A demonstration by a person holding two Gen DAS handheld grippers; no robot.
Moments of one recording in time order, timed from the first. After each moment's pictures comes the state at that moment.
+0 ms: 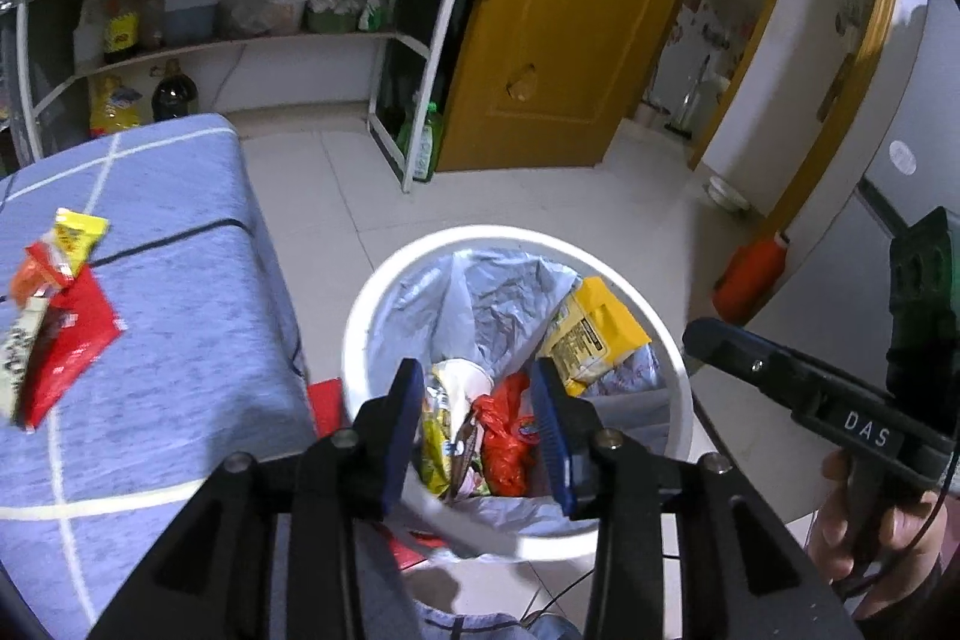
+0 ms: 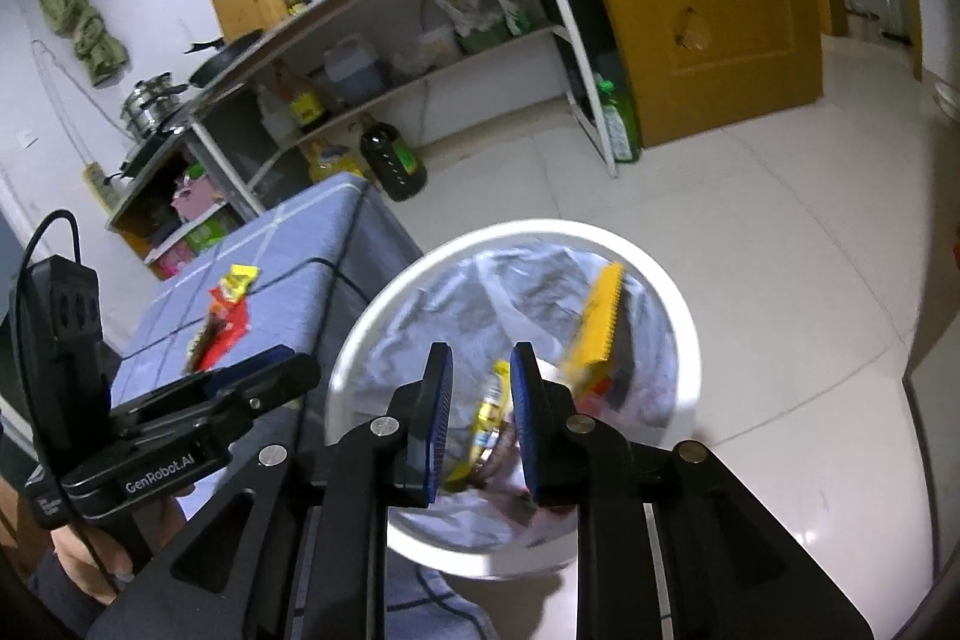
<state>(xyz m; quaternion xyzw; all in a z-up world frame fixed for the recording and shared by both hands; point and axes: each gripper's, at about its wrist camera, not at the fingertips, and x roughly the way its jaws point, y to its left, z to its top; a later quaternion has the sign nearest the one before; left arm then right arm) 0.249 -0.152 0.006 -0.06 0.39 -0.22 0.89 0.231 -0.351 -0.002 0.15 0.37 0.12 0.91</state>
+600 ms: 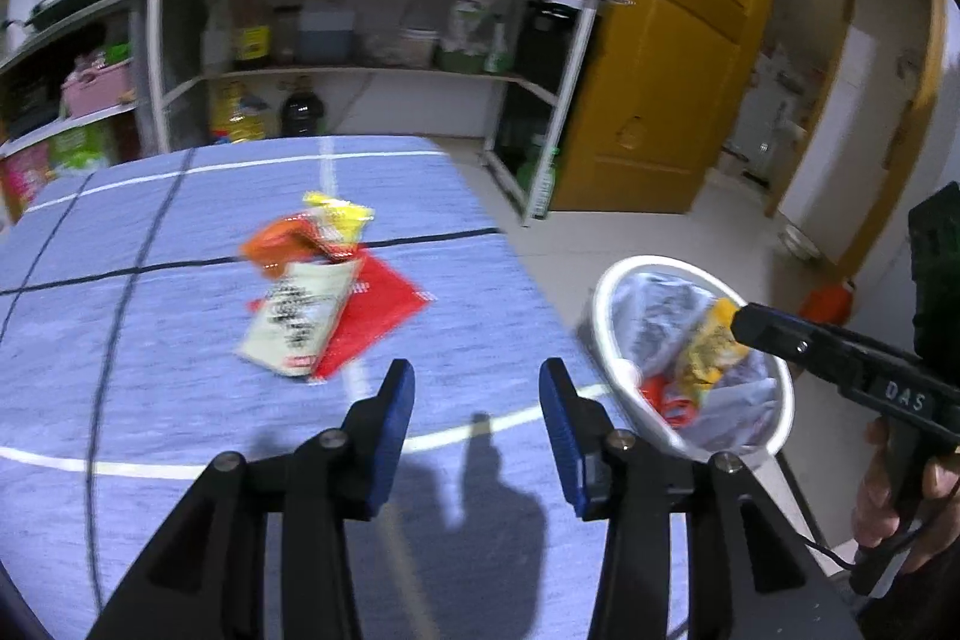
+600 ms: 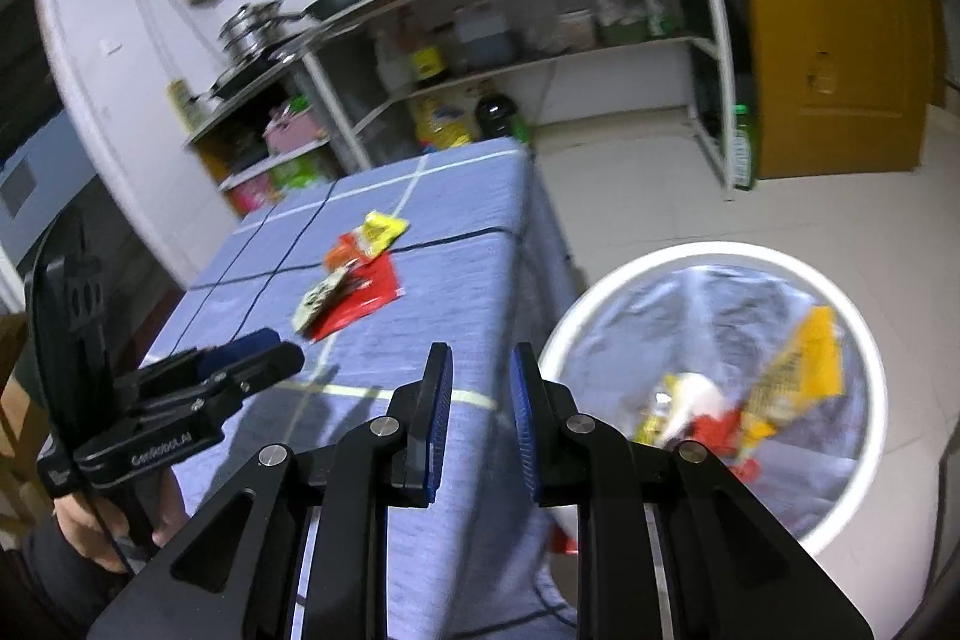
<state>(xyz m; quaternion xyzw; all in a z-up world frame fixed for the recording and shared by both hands) 0.215 -0.009 0.015 -0.07 0.36 -0.11 0.93 0.236 -0.219 0.018 0.08 0.37 0.23 0.90</state>
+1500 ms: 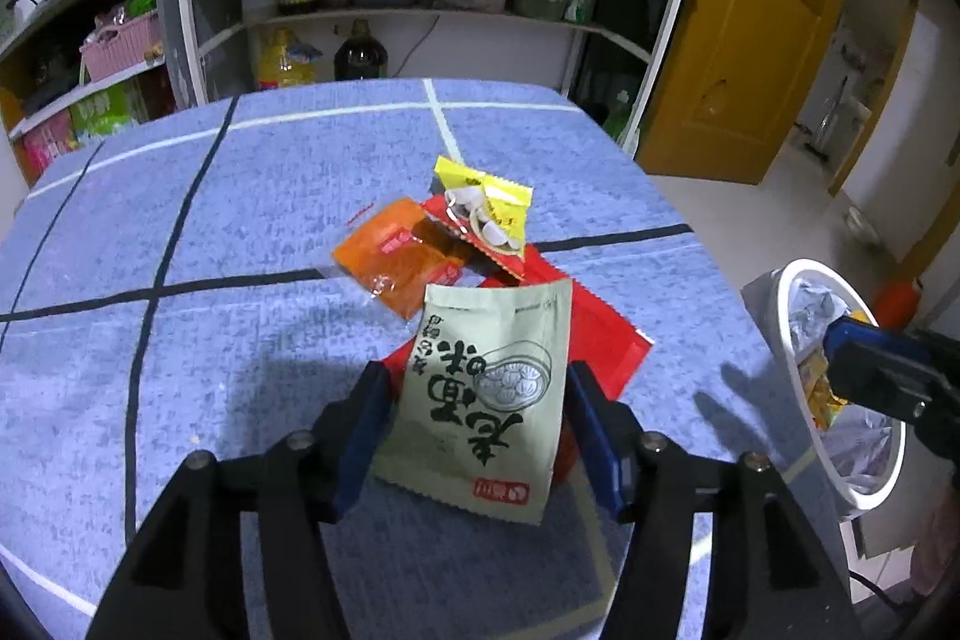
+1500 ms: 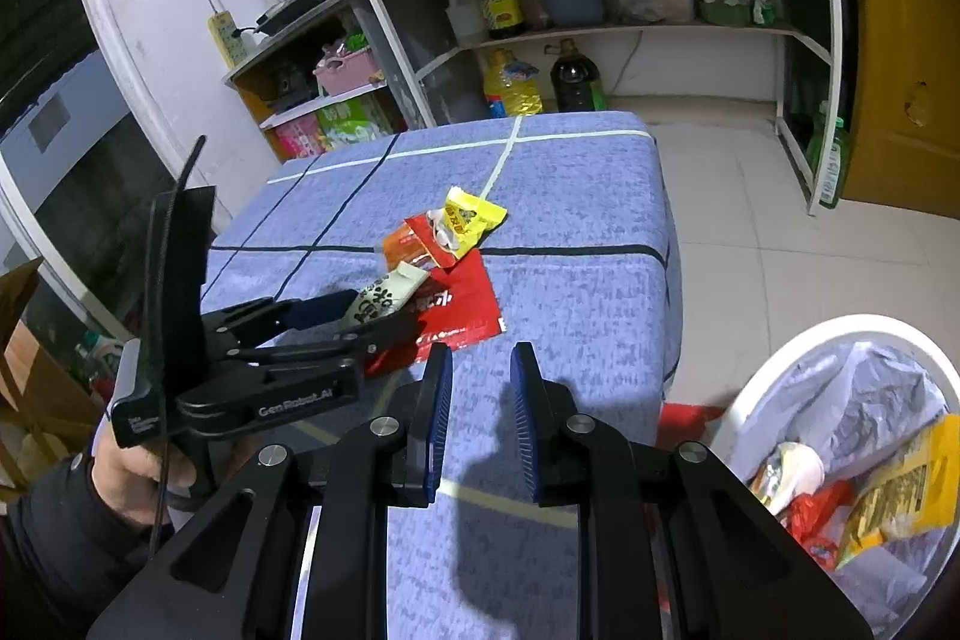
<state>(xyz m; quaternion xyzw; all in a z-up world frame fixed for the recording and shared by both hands) 0.307 0.050 -0.036 -0.05 0.42 -0.06 0.90 0.300 -0.121 0.000 0.04 0.40 0.29 0.87</state>
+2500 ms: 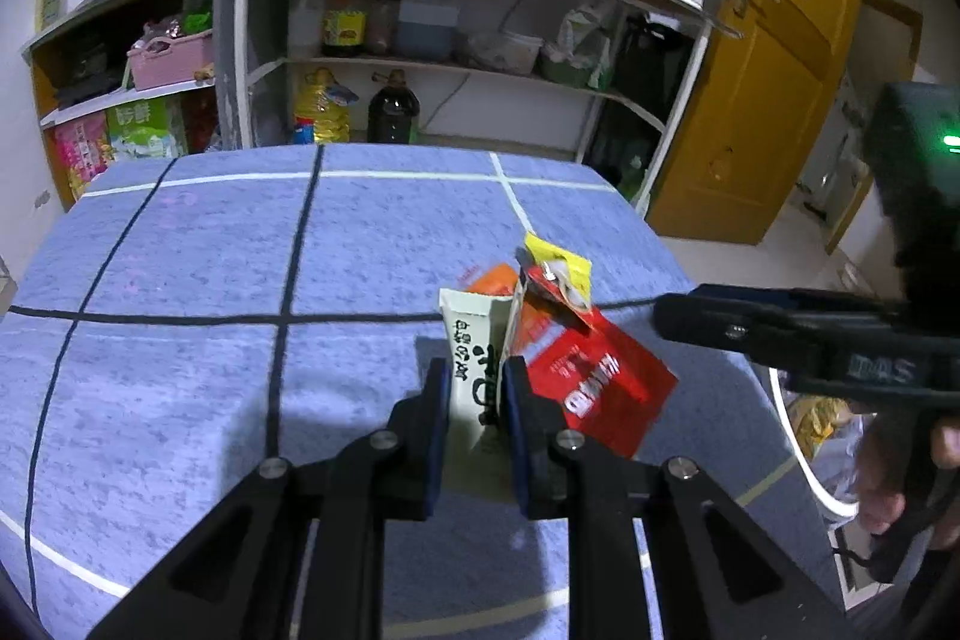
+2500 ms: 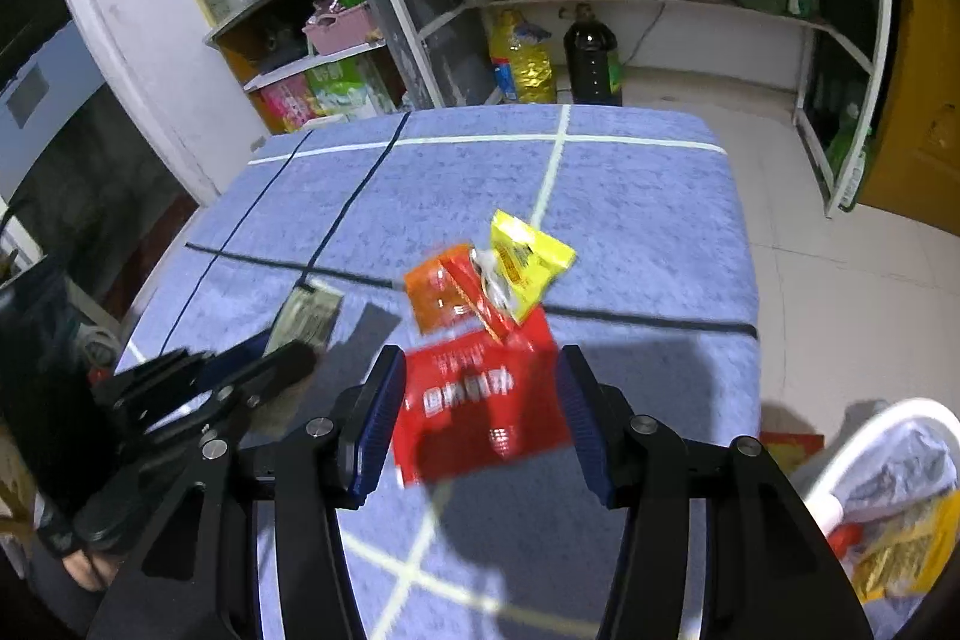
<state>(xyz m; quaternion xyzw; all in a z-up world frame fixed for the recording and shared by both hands) 0.275 0.111 -0.001 -0.09 0.36 -0.04 0.93 0.362 -0.035 0.004 0.00 0.45 0.28 0.85</state>
